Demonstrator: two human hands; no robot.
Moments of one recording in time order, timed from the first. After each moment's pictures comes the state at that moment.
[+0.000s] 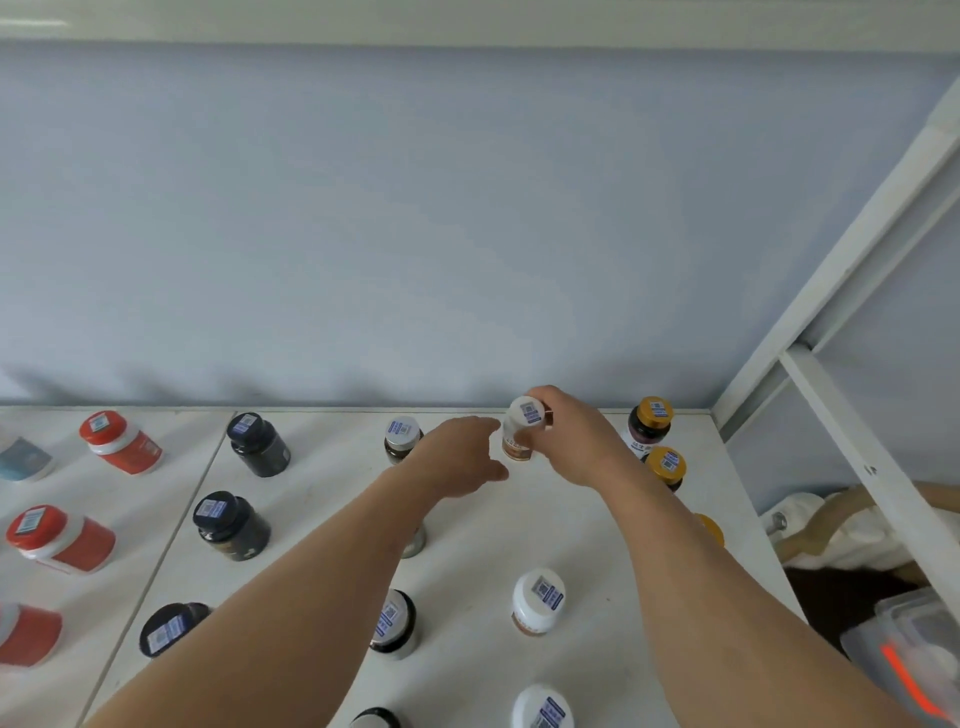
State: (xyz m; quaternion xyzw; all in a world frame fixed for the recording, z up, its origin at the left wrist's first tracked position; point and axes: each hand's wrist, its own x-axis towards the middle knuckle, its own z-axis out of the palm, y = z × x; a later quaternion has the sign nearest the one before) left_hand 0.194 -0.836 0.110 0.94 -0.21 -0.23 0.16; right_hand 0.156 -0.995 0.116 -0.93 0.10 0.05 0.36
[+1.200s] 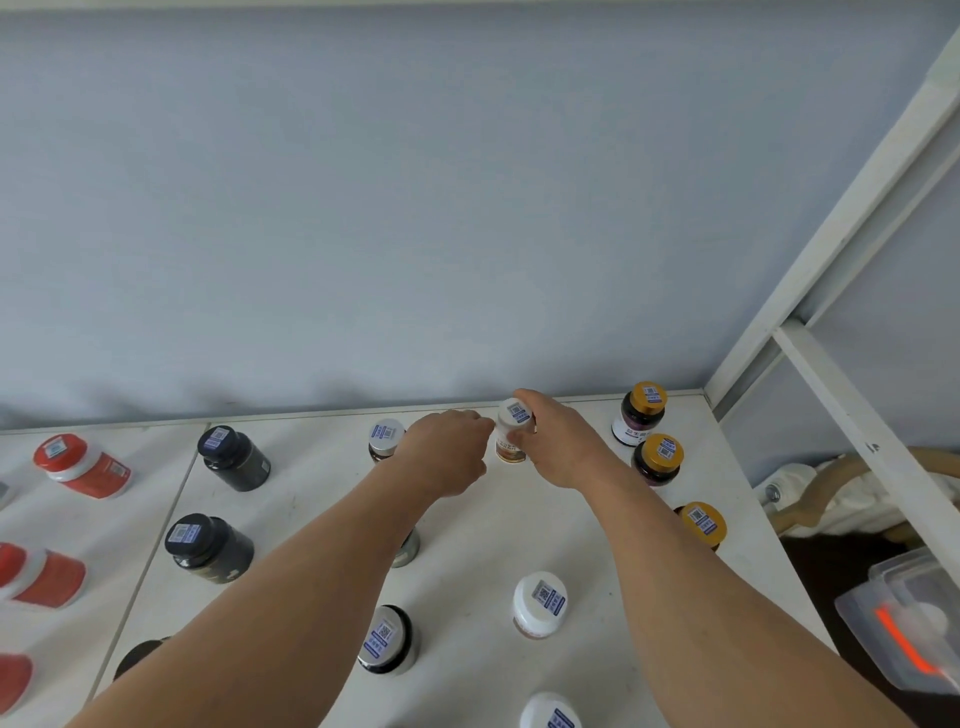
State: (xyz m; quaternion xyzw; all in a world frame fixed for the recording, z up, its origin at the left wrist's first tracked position) left_hand 0.215 -0.843 0.087 0.93 -0.33 -0.13 -0.02; right_hand 0.165 -0.994 0.086 -0.92 0.12 0.09 0.37
